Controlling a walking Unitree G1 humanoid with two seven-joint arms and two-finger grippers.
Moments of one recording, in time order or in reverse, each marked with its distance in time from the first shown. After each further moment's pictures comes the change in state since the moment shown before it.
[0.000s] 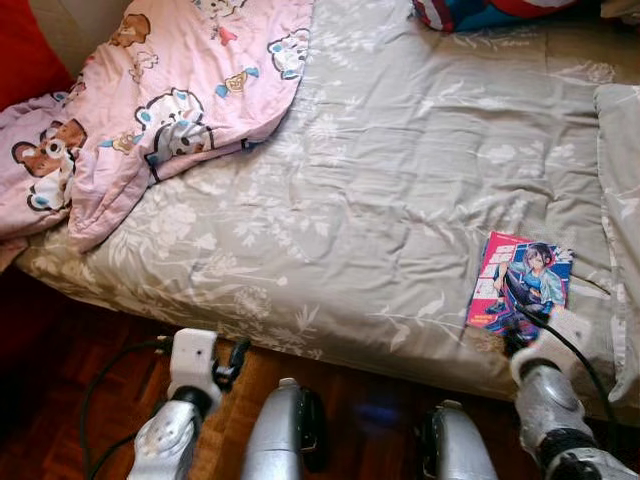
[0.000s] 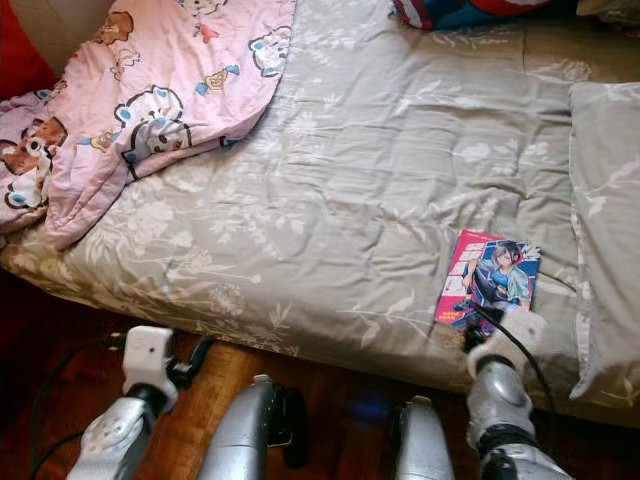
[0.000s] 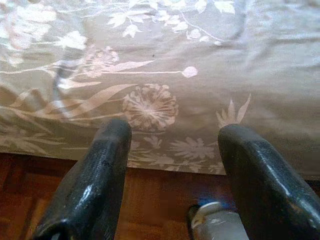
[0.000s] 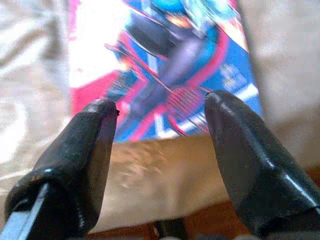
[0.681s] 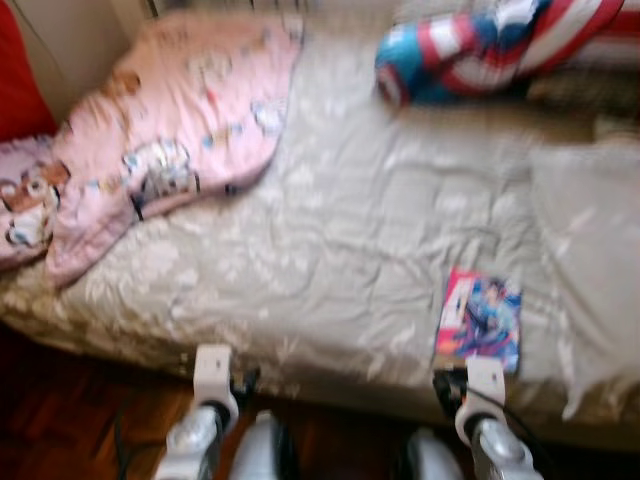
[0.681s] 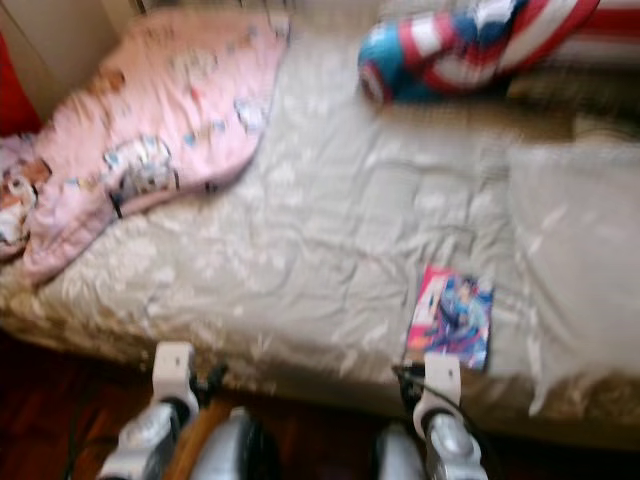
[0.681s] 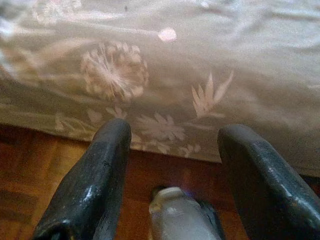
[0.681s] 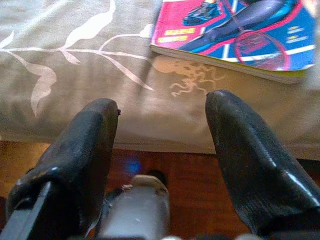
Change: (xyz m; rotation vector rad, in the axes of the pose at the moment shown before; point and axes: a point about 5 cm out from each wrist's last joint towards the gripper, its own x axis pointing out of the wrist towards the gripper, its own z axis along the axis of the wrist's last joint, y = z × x) left arm 0.014 -0.010 -0.063 -0.119 0.318 0.065; right arm -0.044 0.018 -0.094 -0.279 0.292 0.204
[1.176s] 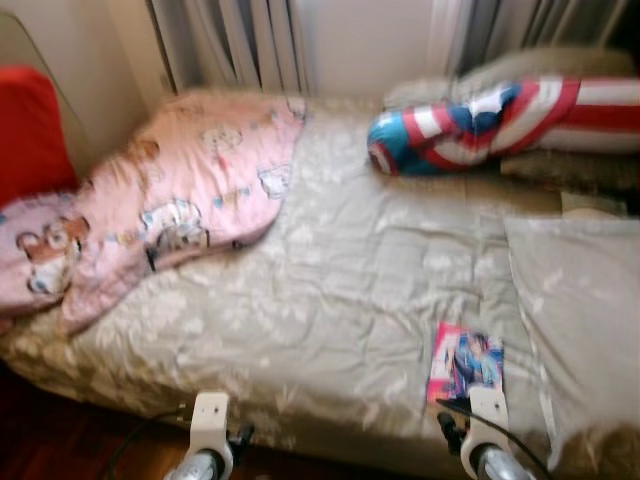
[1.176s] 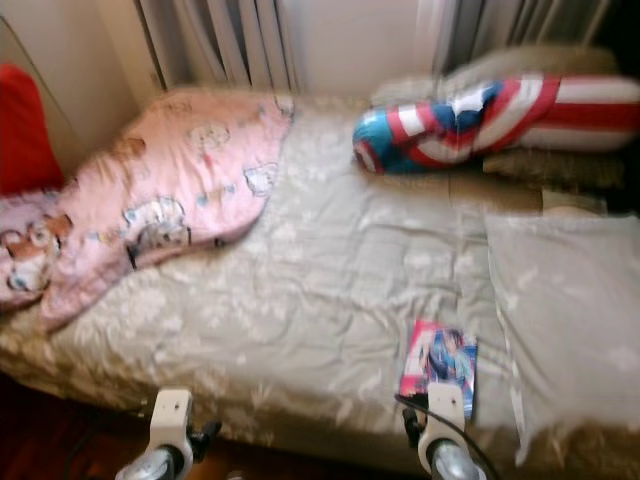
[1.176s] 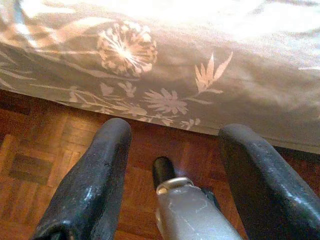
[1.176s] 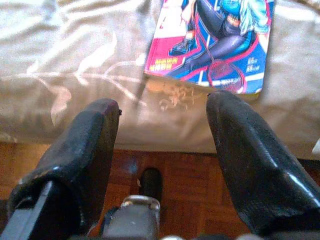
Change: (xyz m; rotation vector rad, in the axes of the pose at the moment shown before) left arm -0.019 0.009 -0.052 0.006 0.235 0.049; right arm -0.011 -0.008 -0.034 0.013 0.136 -0.025
